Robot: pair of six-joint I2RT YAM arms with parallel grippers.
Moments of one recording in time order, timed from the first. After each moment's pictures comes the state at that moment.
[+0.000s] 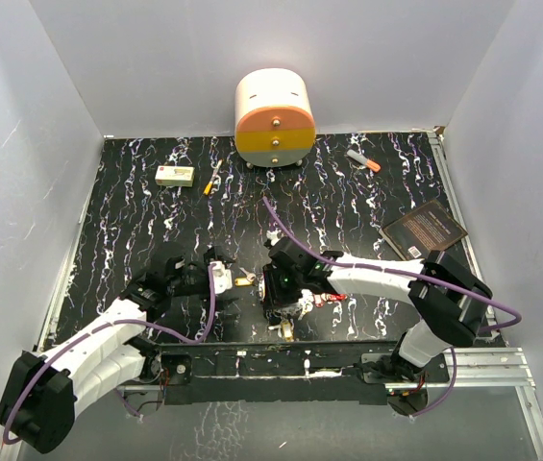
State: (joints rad) left arm -0.49 0.88 0.34 -0.02 0.72 0.78; right arm 0.95 1.56 0.85 -0.26 -0.19 0.72
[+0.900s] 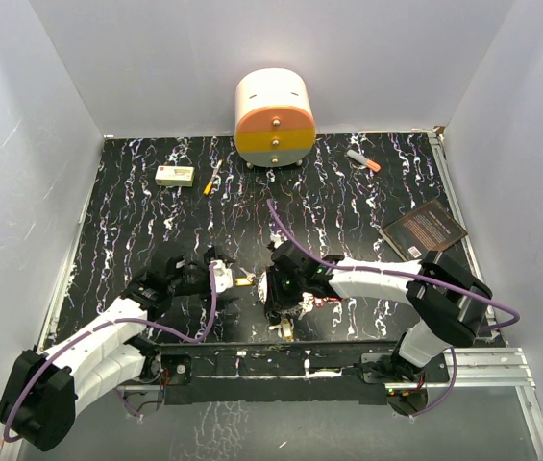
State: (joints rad) left arm -0.49 0.90 0.34 -0.01 0.71 0.77; right arm 0.95 1.56 0.80 -0.20 -0.19 0.76
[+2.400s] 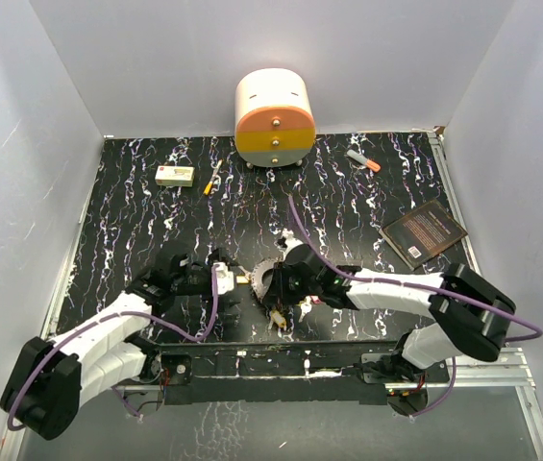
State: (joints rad) left arm -0.49 0.96 0.34 0.01 0.75 0.80; right arm 0.95 1.45 0.64 0.06 -0.16 0.84
